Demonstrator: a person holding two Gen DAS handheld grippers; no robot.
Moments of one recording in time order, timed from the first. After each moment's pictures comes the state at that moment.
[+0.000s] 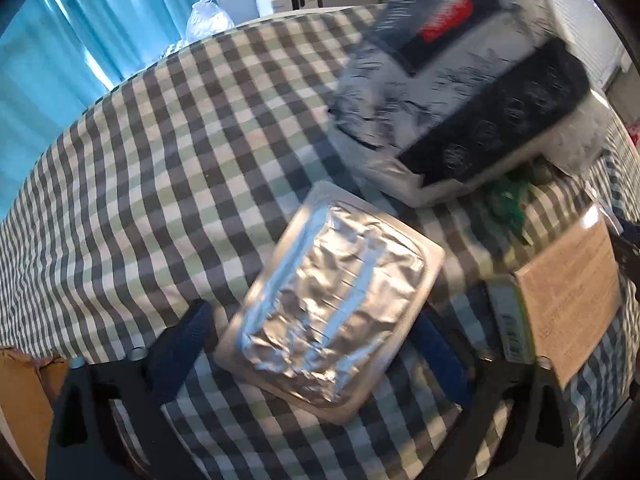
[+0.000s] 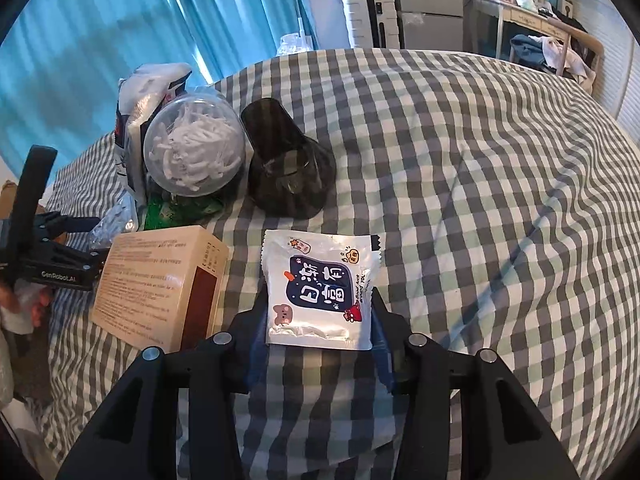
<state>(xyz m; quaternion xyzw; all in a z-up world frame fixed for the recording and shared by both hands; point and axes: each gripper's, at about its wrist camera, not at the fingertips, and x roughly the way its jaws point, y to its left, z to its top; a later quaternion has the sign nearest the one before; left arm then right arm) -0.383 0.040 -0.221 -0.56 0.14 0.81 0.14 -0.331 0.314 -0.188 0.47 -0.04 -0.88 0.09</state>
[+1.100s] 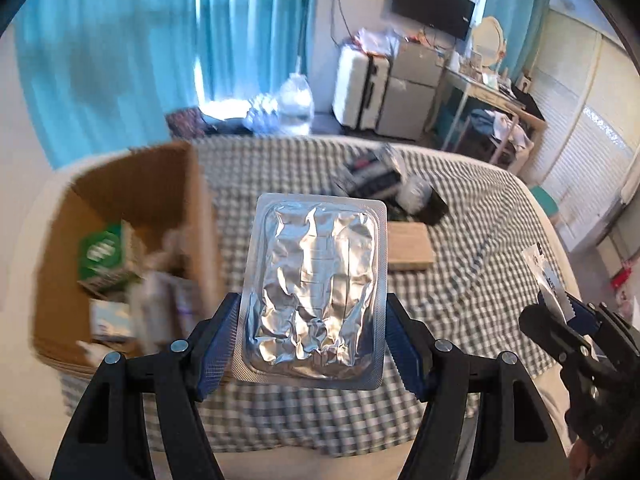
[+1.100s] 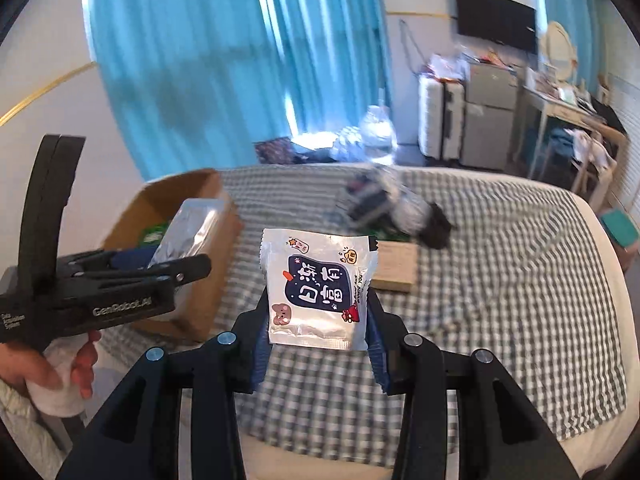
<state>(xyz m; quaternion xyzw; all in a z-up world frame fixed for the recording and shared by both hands) -0.164 0.013 -0.035 -0.43 -0.04 0.90 0.04 -0.111 0.203 0.009 0.36 0.01 -0.91 0.19</state>
